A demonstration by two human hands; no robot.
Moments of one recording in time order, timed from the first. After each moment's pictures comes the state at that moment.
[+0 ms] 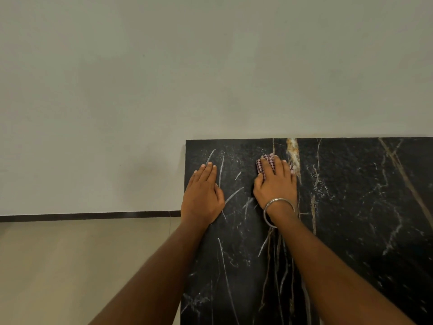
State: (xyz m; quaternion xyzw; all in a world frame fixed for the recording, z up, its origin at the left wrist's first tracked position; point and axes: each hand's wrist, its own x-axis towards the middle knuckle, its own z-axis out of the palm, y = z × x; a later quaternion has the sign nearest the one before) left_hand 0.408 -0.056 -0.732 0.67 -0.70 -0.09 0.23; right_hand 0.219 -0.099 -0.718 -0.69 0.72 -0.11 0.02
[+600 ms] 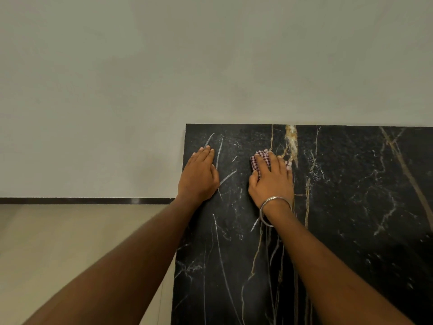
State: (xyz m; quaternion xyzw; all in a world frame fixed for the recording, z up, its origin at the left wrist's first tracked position) left_hand 0.409 -0.056 -0.734 0.66 -0.71 -0.09 0.23; right_hand 0.219 -0.054 -0.718 -0.70 0.70 -0.11 0.03
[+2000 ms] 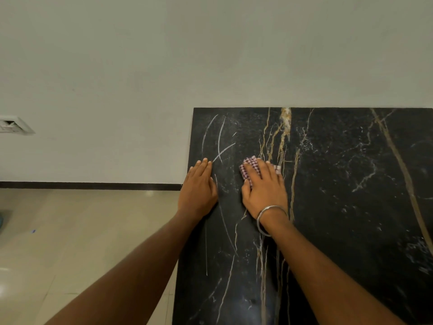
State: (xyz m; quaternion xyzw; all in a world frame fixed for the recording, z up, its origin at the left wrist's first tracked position) left_hand 0.383 0.093 -0.729 0.70 -0.67 -0.11 0.23; right_hand 0.201 0.070 -0.724 -0.76 0.64 -0.11 0.02
